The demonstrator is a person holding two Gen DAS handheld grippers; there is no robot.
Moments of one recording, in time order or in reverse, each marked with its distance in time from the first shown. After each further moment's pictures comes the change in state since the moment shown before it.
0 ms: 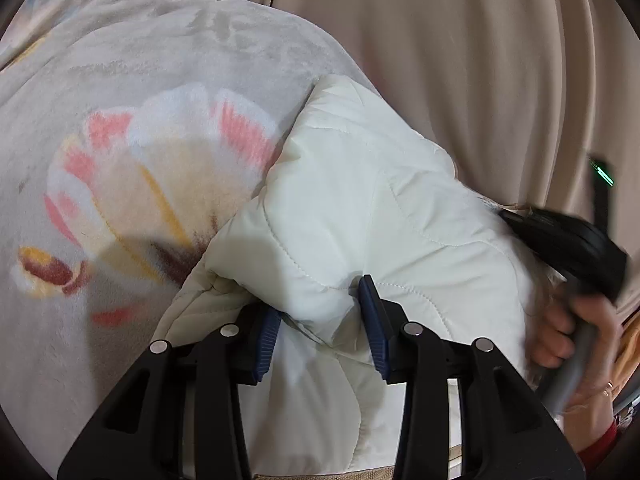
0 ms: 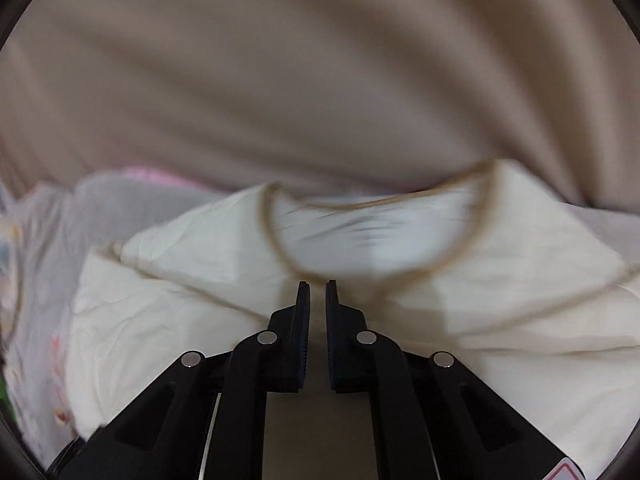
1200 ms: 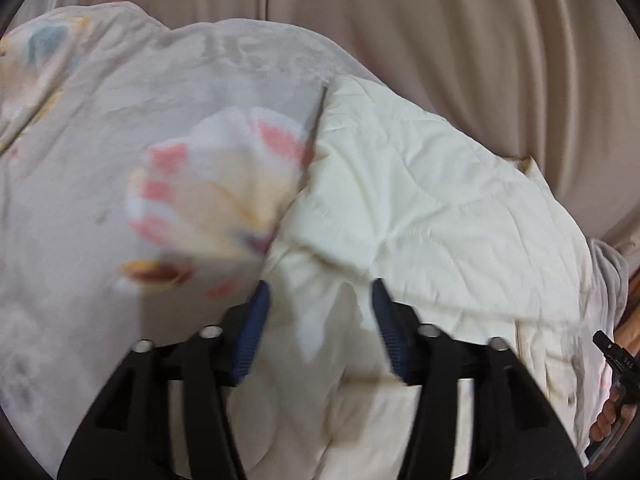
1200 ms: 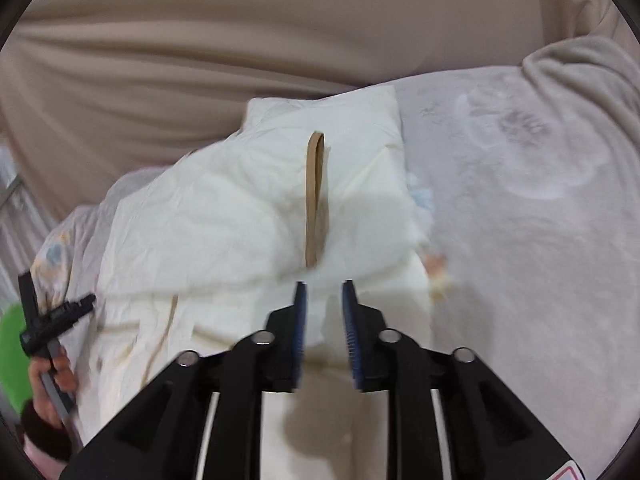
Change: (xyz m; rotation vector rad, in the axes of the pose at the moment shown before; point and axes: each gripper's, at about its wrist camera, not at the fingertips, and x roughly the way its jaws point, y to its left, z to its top) left arm -0.071 0.019 0.012 0.180 0.097 0.093; right arm -0.204 -0.203 -0.180 0.164 0.024 0.064
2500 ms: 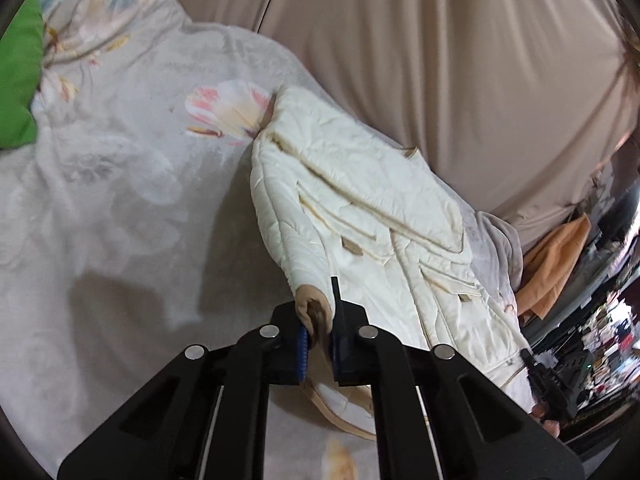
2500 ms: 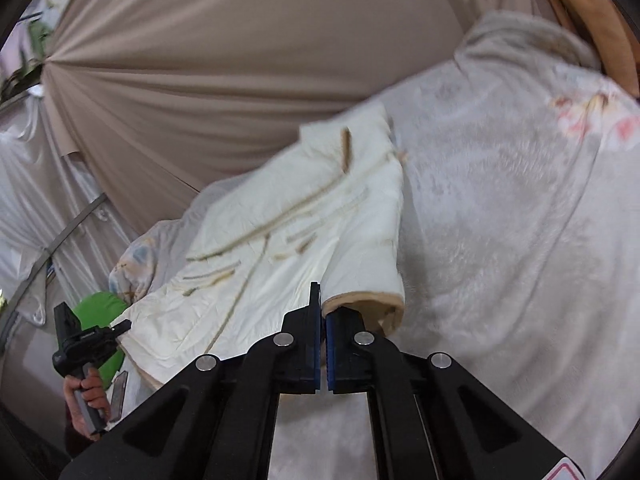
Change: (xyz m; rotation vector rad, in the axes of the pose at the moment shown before) left arm -0.205 0.036 -0.157 -0.064 -0.041 -0.305; right arm -0.197 0.005 -0.185 0.145 -0.191 0.202
